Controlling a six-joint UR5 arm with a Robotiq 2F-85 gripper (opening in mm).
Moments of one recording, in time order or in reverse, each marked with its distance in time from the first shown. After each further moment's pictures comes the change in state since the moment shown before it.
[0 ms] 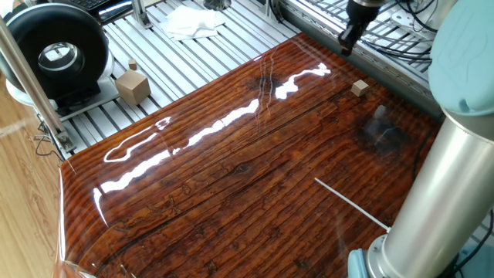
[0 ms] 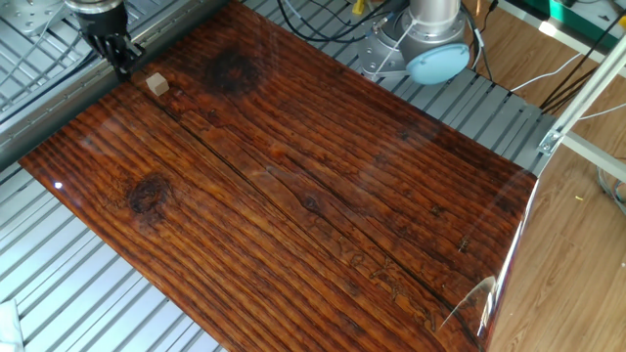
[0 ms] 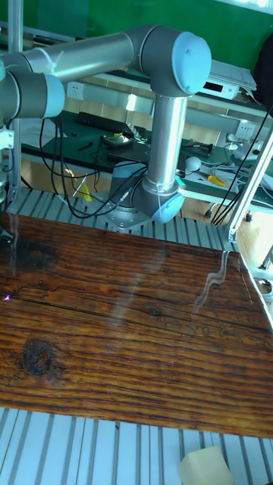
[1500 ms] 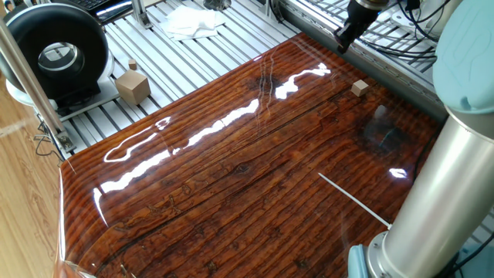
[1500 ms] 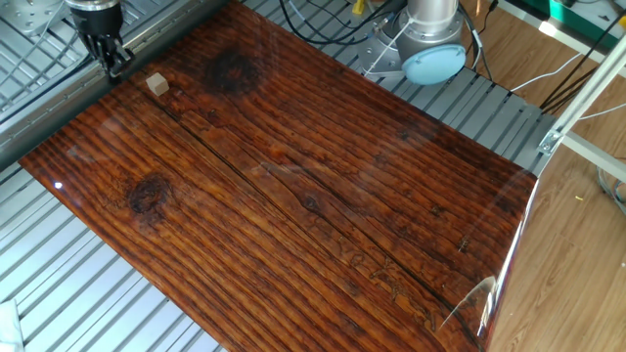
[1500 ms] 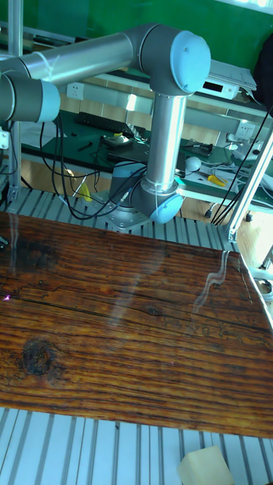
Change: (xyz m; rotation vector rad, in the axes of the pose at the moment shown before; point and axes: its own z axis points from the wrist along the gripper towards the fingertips) arm -0.021 0.002 0.003 -0.034 -0.112 0.182
